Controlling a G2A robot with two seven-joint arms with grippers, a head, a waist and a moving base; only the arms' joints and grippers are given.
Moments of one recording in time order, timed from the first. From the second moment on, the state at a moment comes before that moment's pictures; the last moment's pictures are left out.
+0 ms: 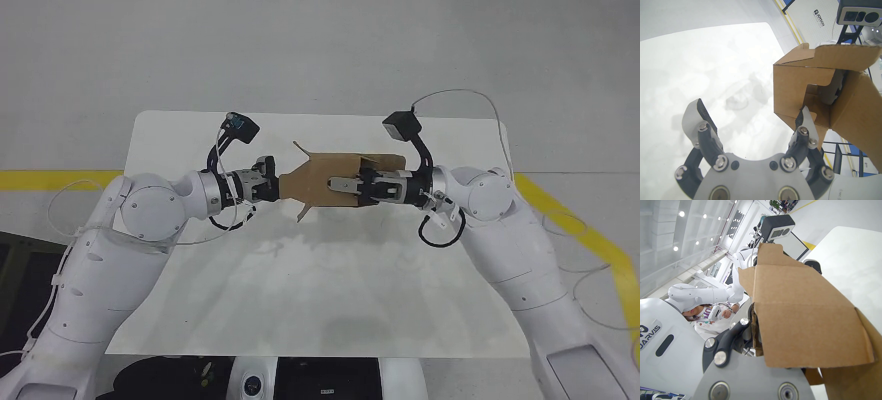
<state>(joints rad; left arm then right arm) 0.96 -0.96 -1.19 -1.78 0.22 -0.15 -0.92 -0.77 -1.18 1.03 -1.38 0.39 -0.59 1.09</state>
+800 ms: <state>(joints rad) 0.93 -0.96 -1.16 -1.75 0.21 -0.15 -0.97 -0.76 -1.19 1.01 -1.34 0.47 -0.63 1.06</state>
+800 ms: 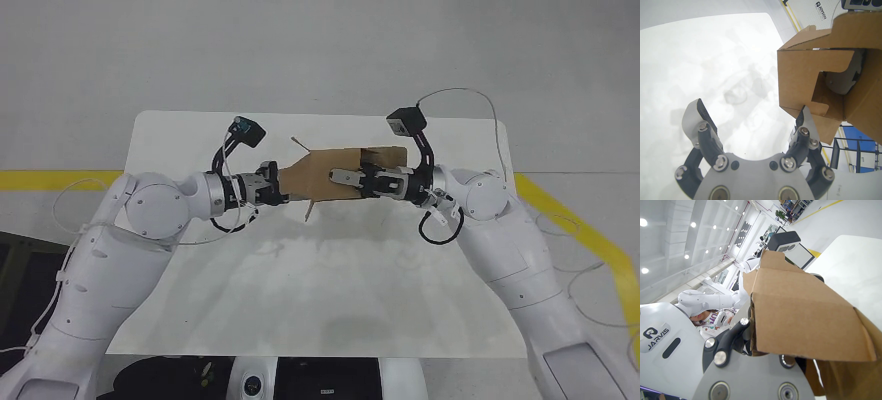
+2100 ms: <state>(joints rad) 0.97 -0.96 -1.21 -1.75 0.23 -0.13 -0.93 -0.83 -1.18 1.06 -1.38 0.32 -0.56 0.90</state>
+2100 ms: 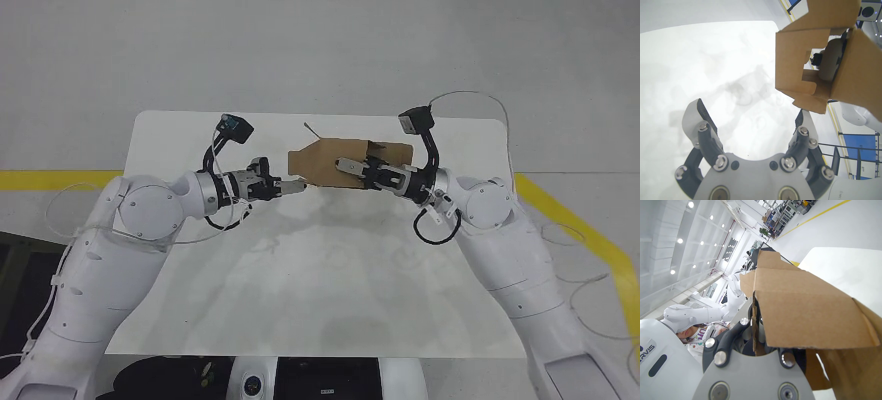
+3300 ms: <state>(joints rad) 0.97 -0.96 -1.16 -1.76 0.24 -0.15 -0.95 -0.86 -1.19 1.03 -1.39 0.34 -0.49 0.96</state>
